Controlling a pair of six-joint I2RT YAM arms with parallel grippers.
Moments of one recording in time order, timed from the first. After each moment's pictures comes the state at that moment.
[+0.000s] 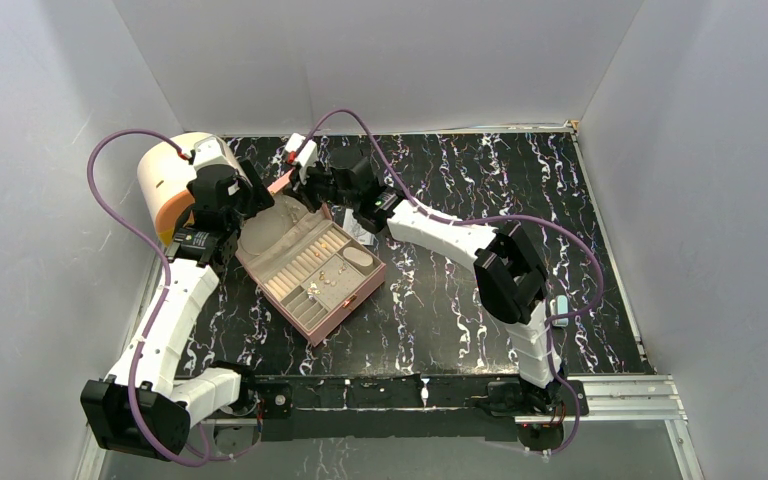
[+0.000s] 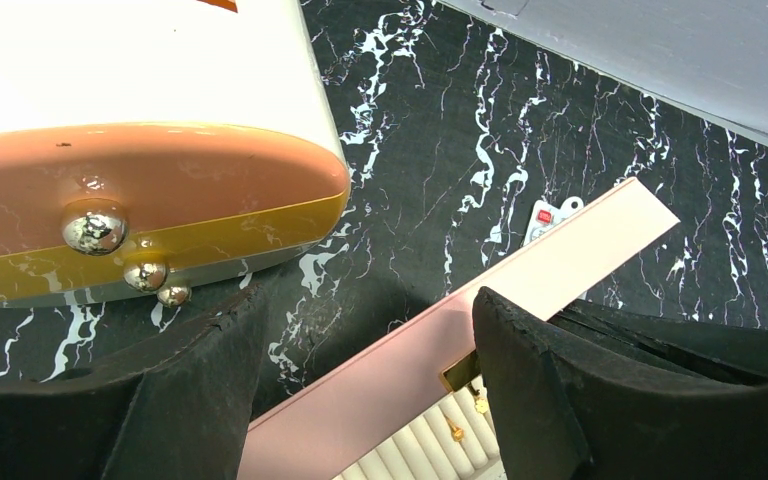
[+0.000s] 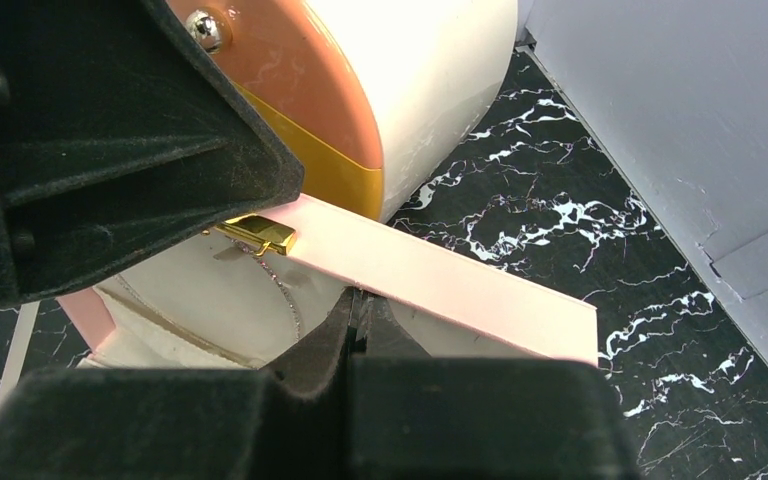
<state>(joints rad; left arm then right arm) -0.18 1.09 1.04 -0.40 -0.33 -0.39 0.92 2.06 1.76 0.16 -0.29 -0.15</state>
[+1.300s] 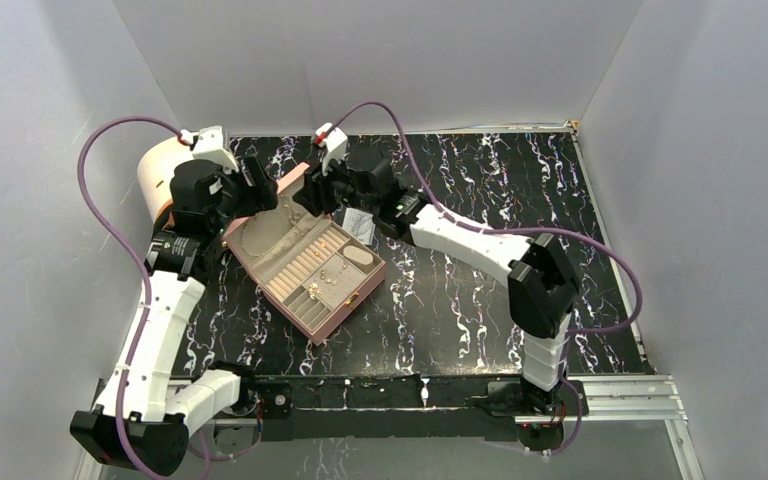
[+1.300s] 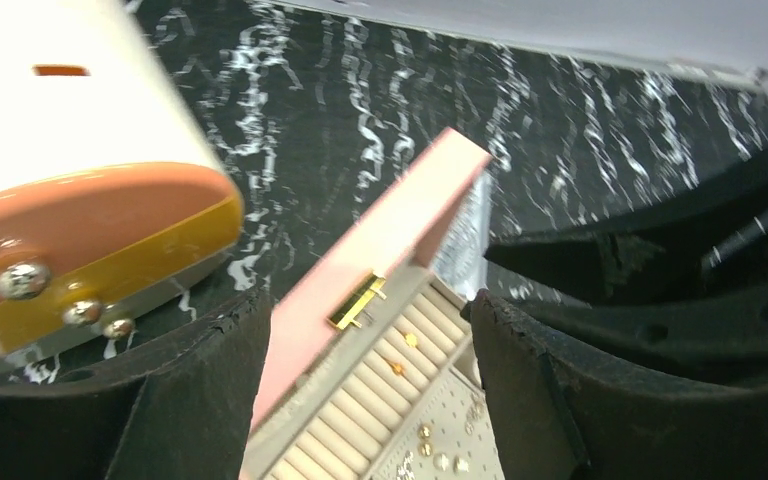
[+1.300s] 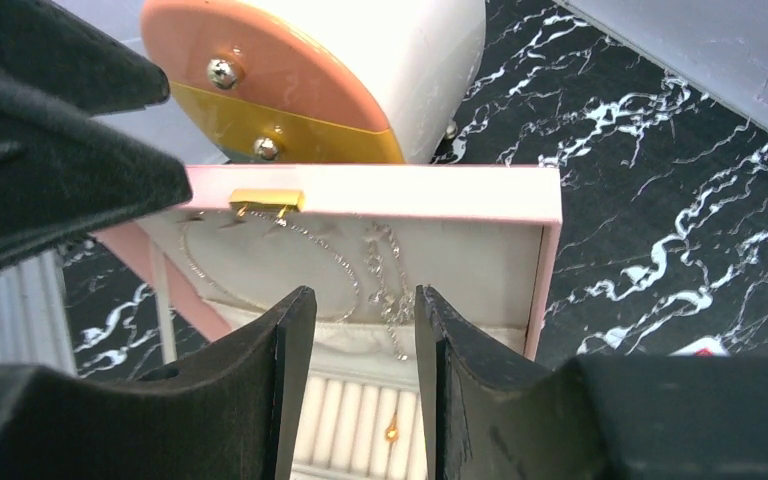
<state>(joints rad) -0.18 1.03 1.17 -0.52 -0.10 -0.30 0.92 1.90 1.63 0.09 -0.17 0.18</state>
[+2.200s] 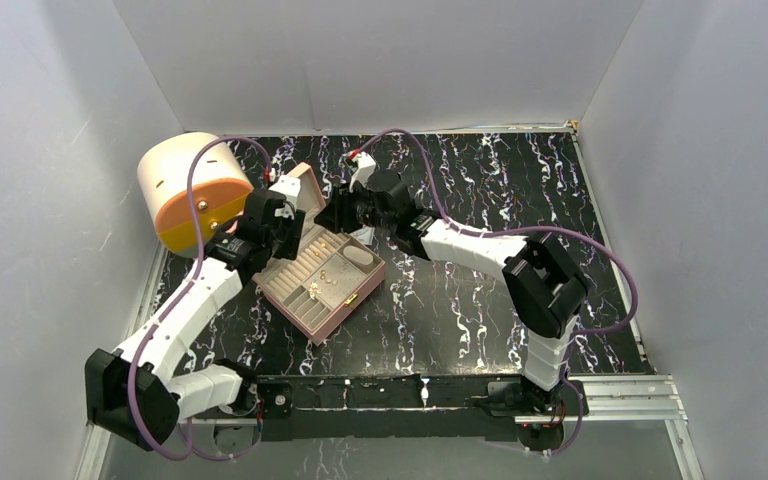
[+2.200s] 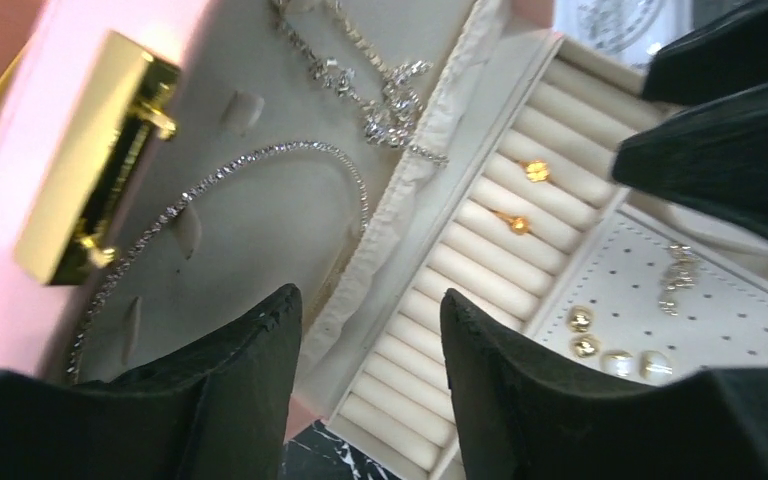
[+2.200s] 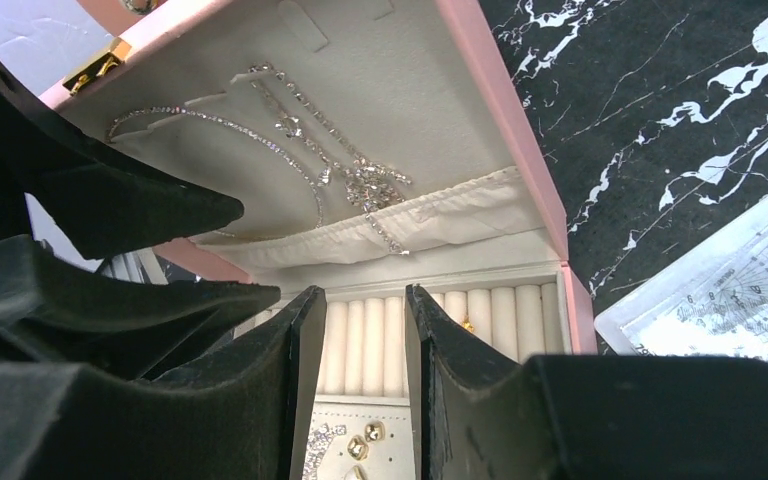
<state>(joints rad) -0.40 1.14 0.95 -0.59 -0.25 -0.01 0.87 1.84 1.31 0.27 -0.23 0.53</state>
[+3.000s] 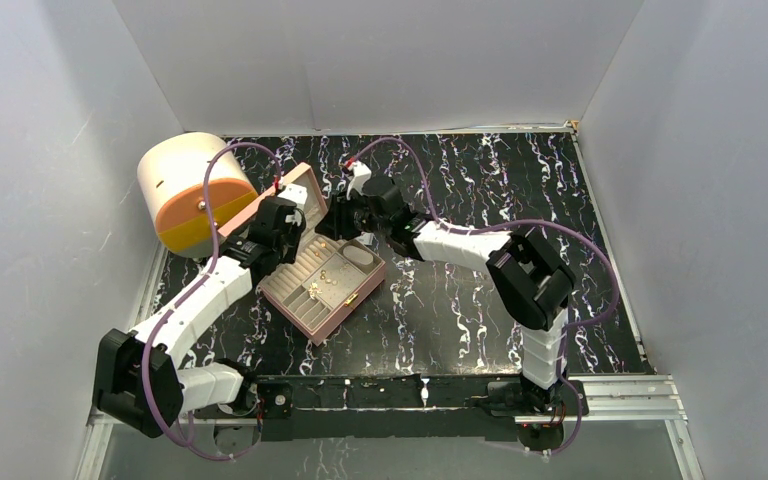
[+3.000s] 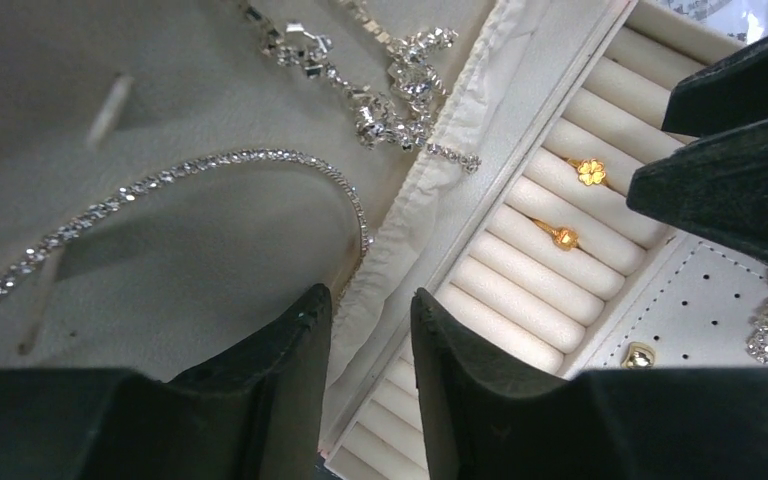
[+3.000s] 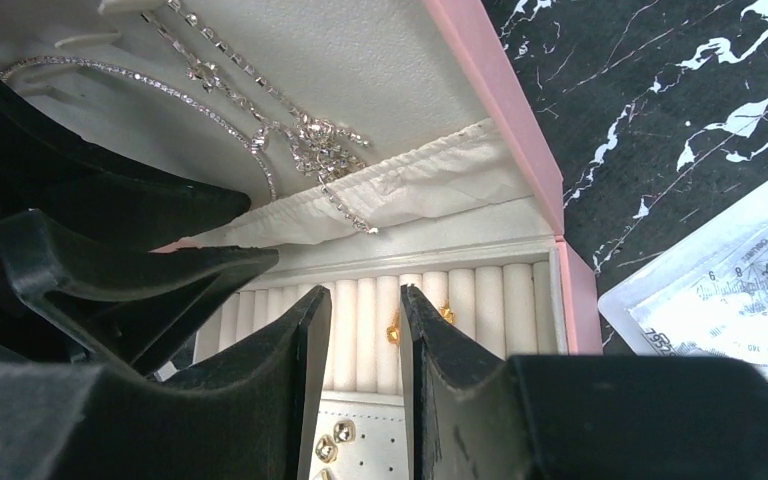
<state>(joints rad) -0.42 1.21 0.86 -0.48 -0.35 0.01 0.86 1.92 1.31 0.28 -0.27 0.54</state>
